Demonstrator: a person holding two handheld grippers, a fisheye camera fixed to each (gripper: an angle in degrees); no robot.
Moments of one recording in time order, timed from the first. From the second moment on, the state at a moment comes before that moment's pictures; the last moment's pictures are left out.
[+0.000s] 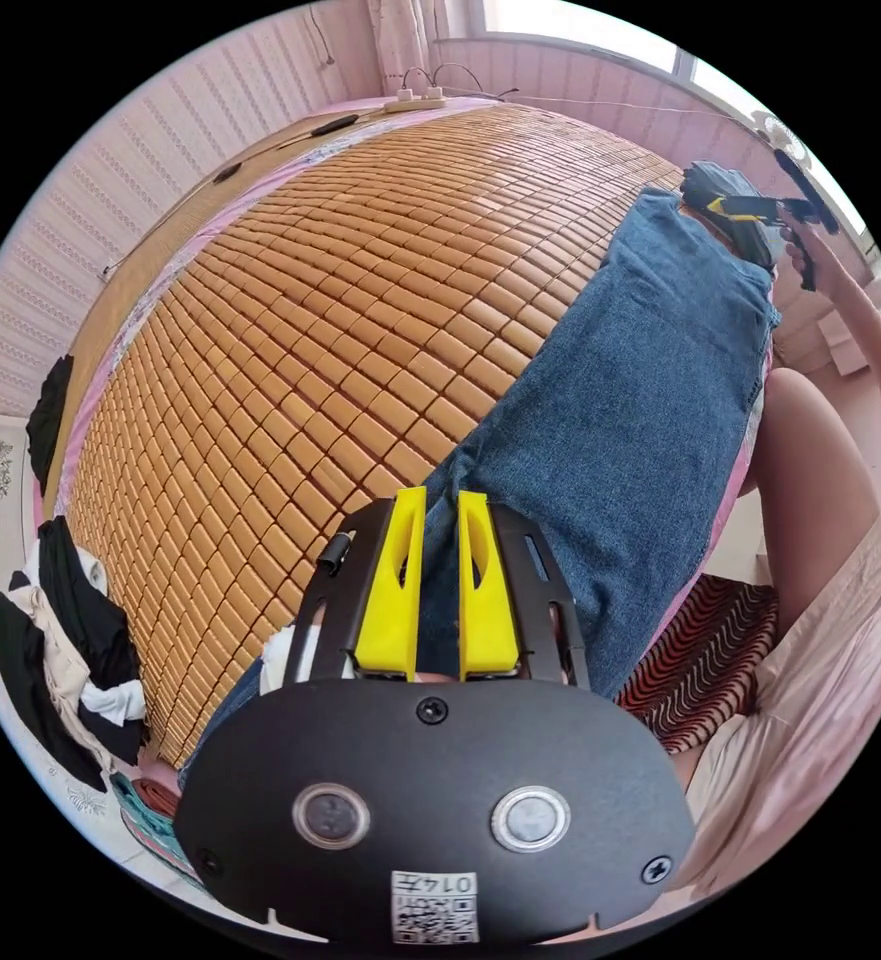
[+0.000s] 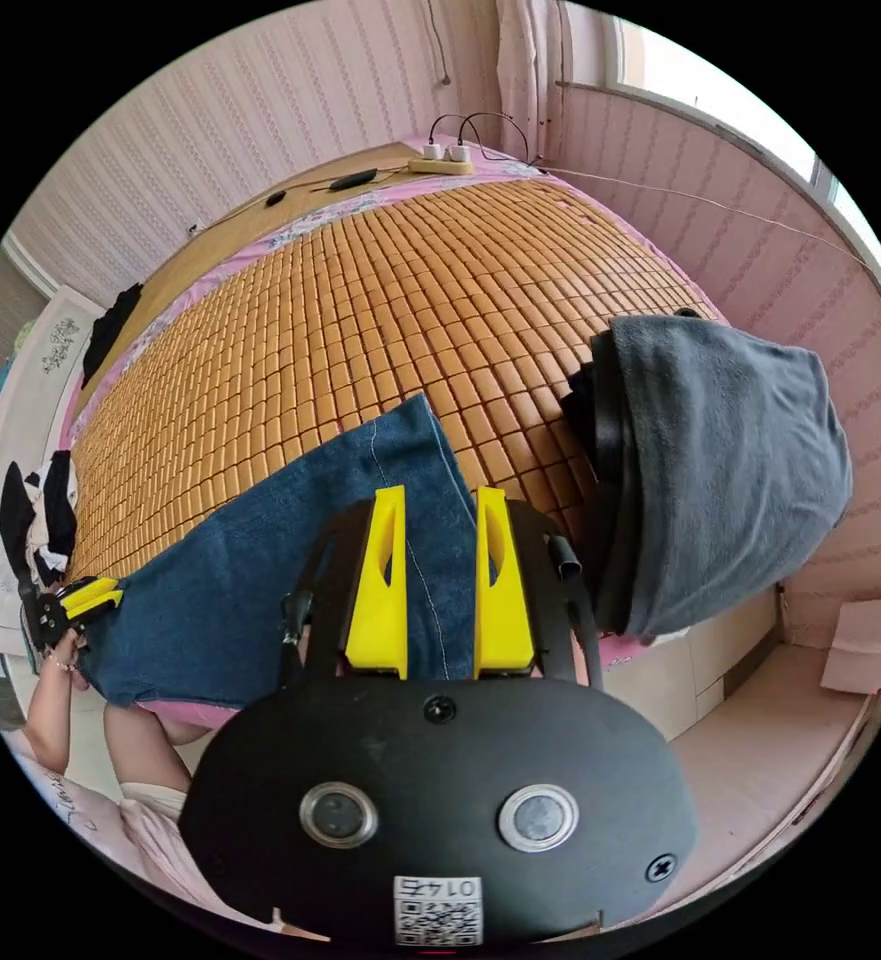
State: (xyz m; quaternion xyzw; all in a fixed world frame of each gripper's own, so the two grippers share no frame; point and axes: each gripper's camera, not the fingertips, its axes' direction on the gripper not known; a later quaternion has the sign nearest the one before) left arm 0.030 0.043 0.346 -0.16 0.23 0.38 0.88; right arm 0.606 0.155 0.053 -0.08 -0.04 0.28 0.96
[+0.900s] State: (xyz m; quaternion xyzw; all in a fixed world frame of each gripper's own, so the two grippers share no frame) left arm 0.031 0.136 0.291 -0.15 0.34 0.50 0.79; right arm 0.640 0.389 0.023 0.02 -0.19 0.51 0.84
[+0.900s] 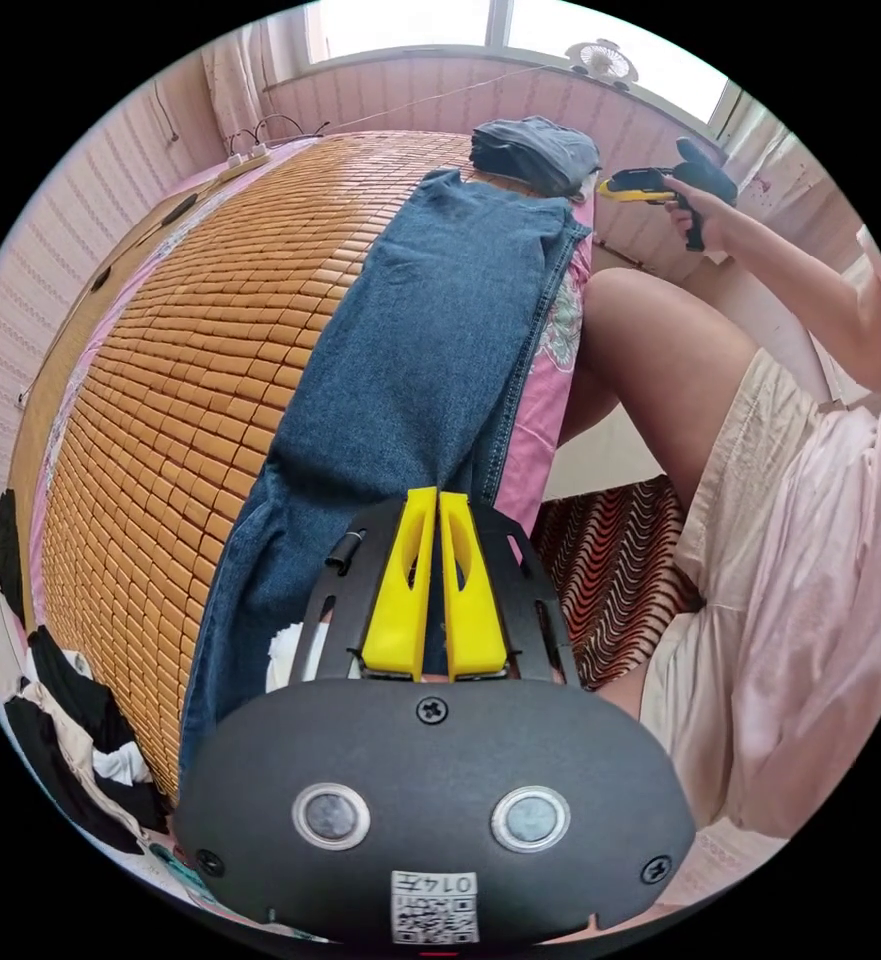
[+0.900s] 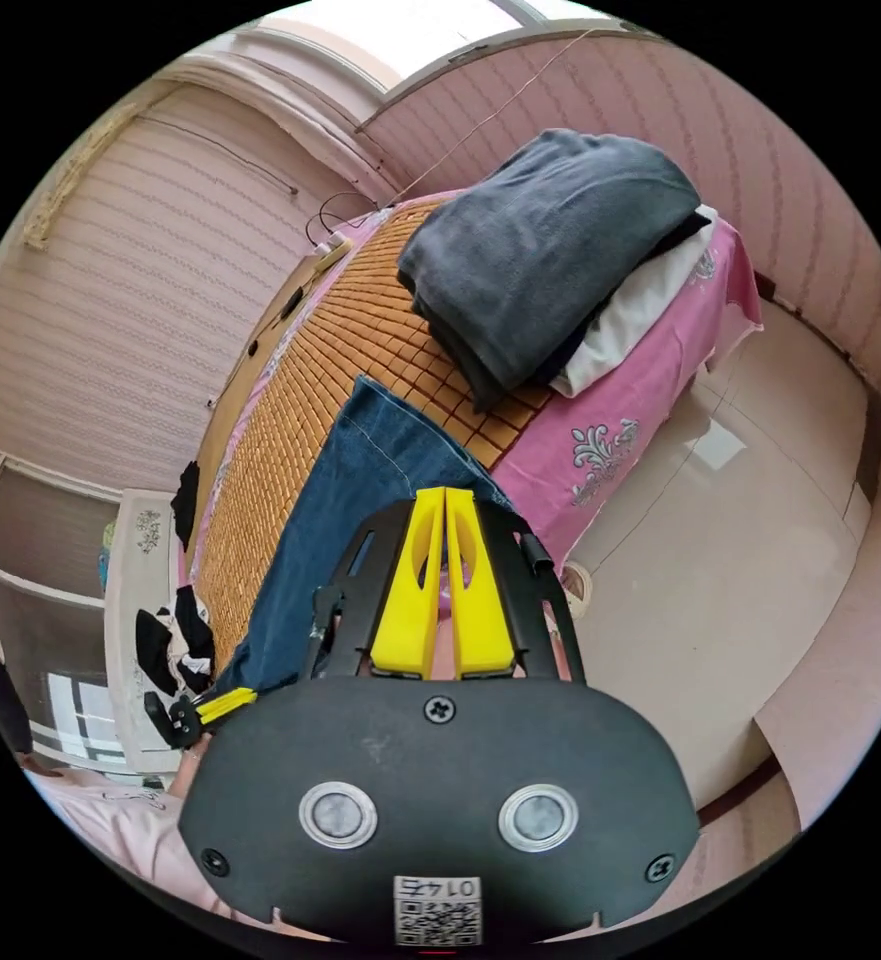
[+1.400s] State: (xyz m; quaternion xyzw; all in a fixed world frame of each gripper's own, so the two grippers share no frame) left arm -0.016 0.130 0.285 -0.12 0.35 0.48 0.80; right arm 0.594 0.349 0.041 0.05 -0.20 0.45 0.87
